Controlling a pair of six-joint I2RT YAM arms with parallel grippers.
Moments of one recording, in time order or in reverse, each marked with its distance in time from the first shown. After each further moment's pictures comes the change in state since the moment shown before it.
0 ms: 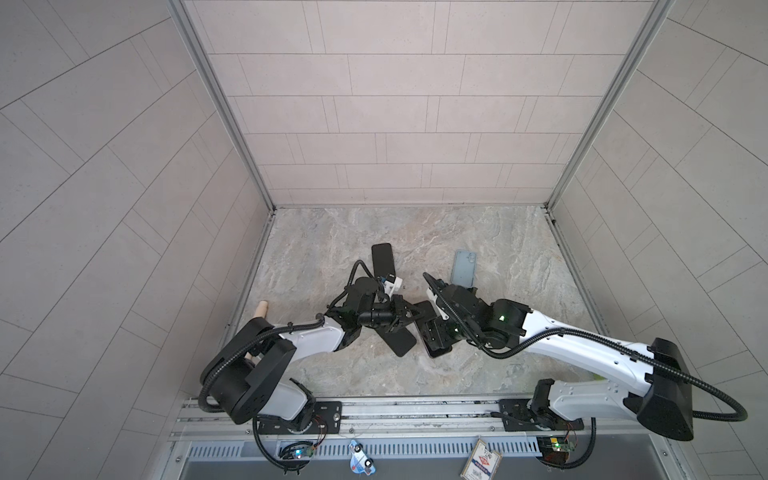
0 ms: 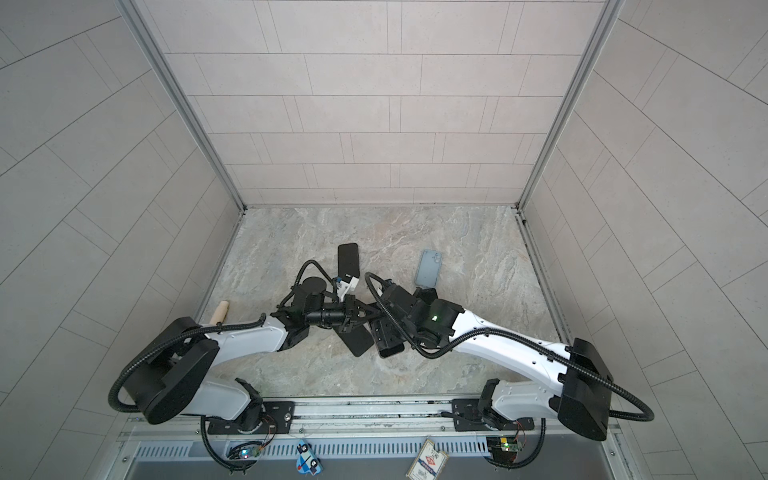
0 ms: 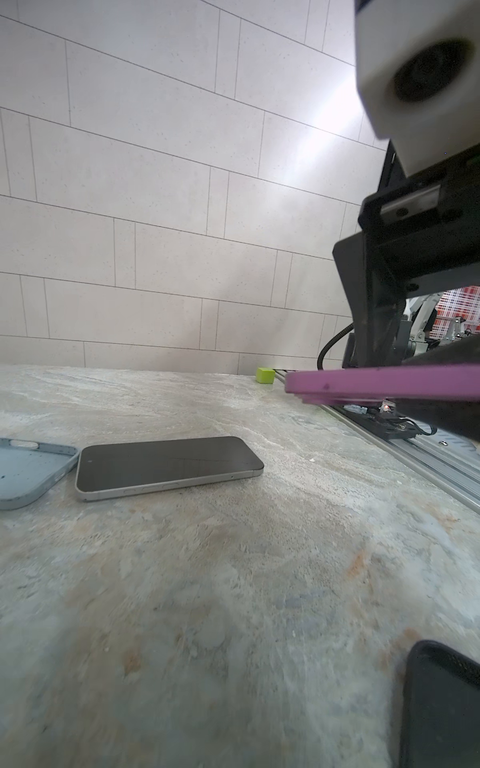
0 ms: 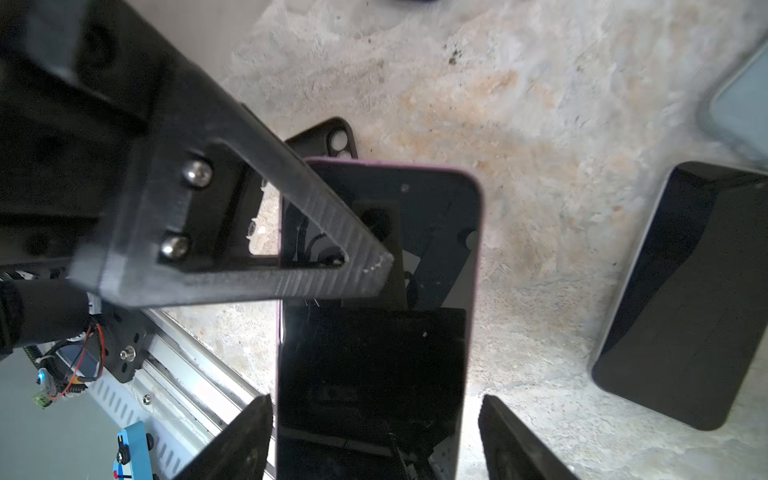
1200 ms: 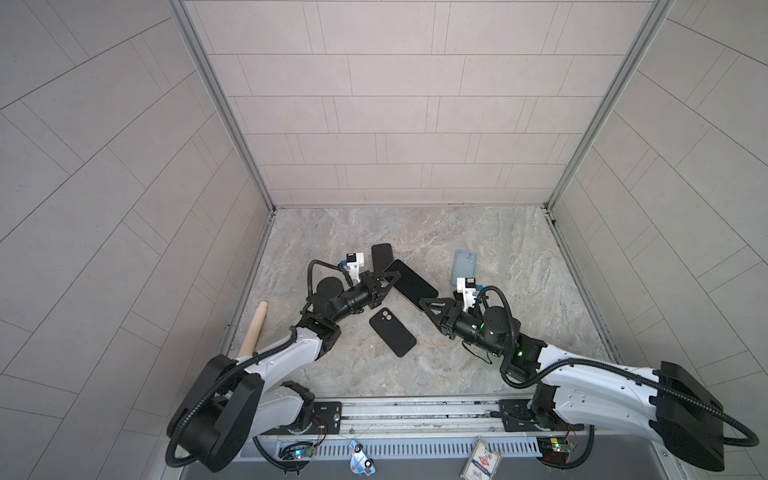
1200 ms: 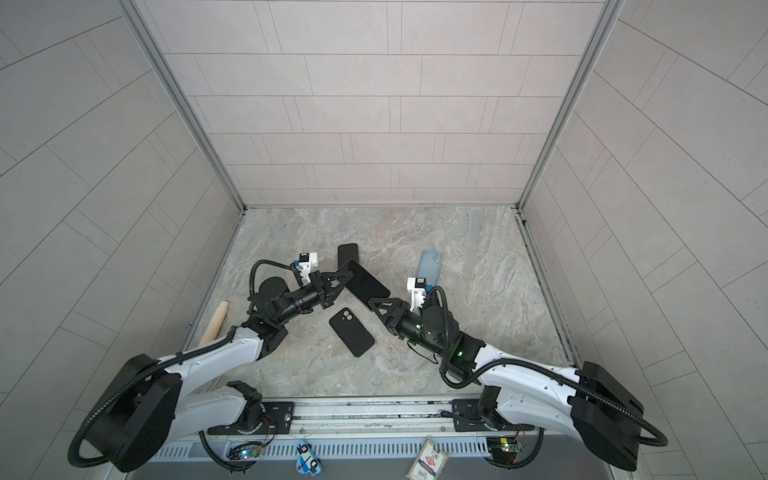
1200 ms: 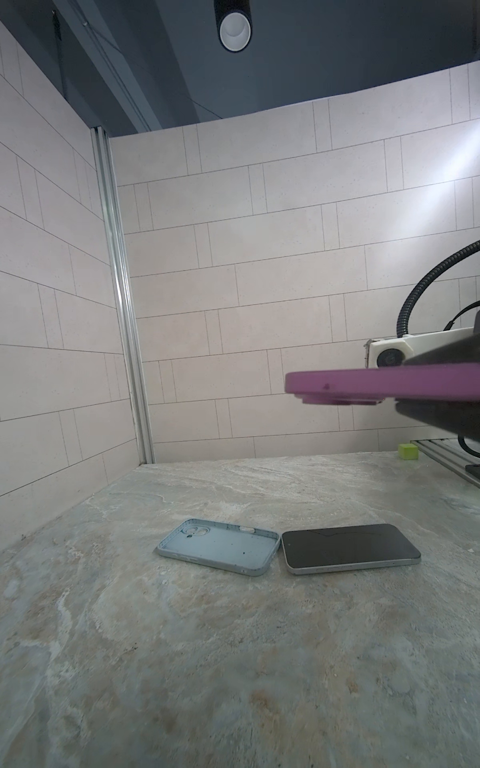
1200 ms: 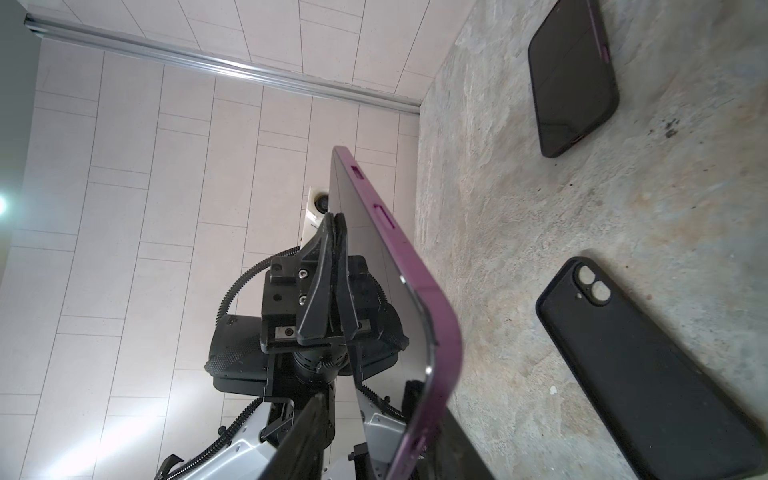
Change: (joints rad) left arm 0.148 -0.233 -0.091 0.261 -0.227 -0.180; right arm -0.050 -0.194 -0.562 1.251 -0.063 0.827
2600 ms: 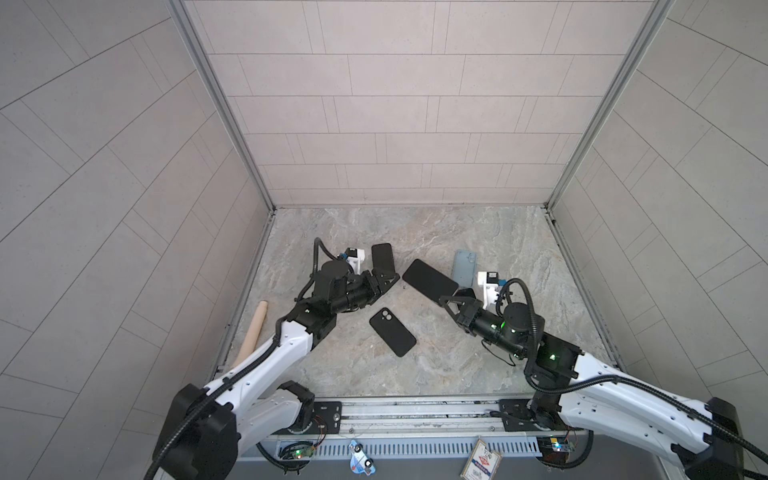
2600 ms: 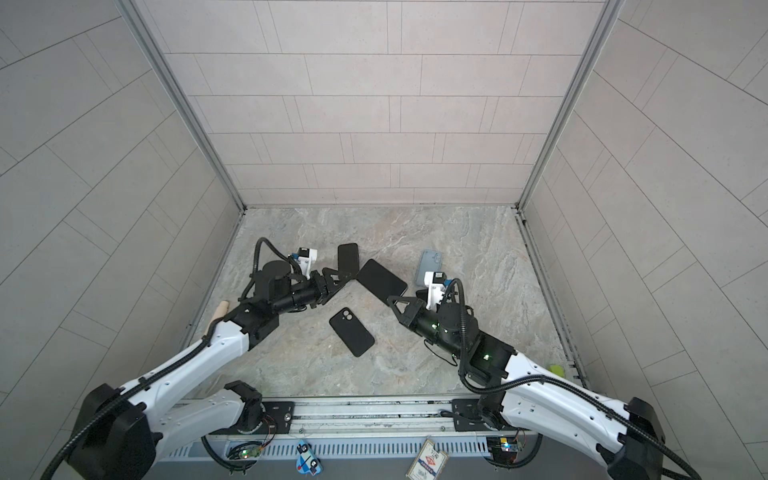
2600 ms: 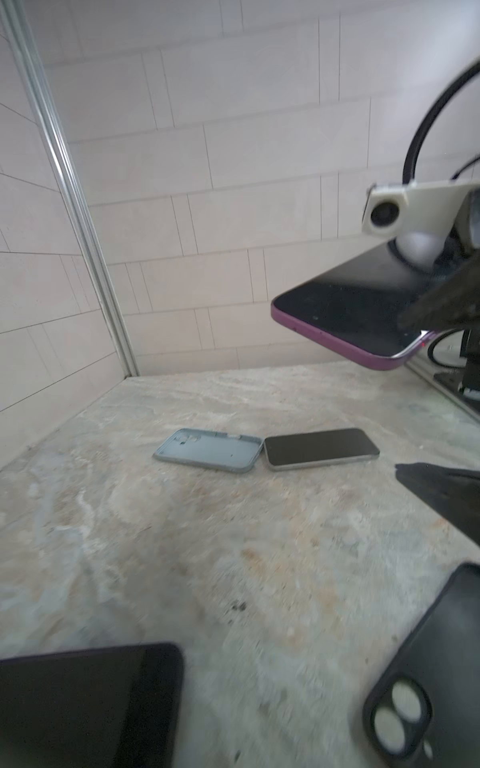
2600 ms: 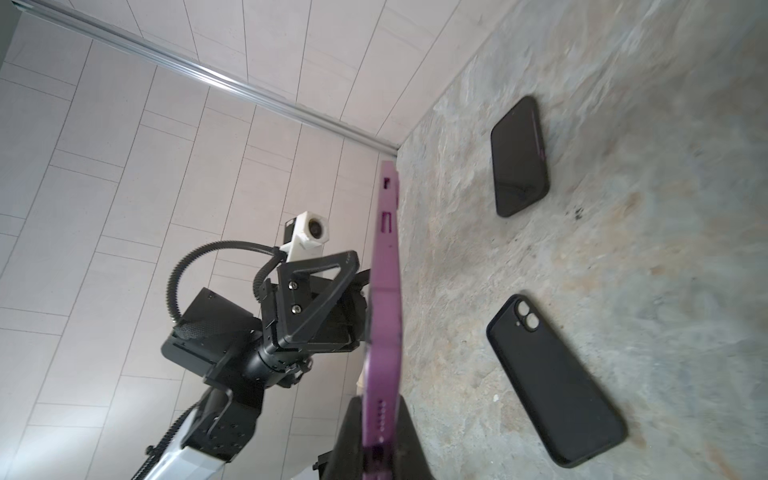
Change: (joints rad) left arm 0.007 -0.143 0.276 -0.822 -0.088 0.431; right arm -0.012 -0.307 0.168 -0.576 0.121 -0.212
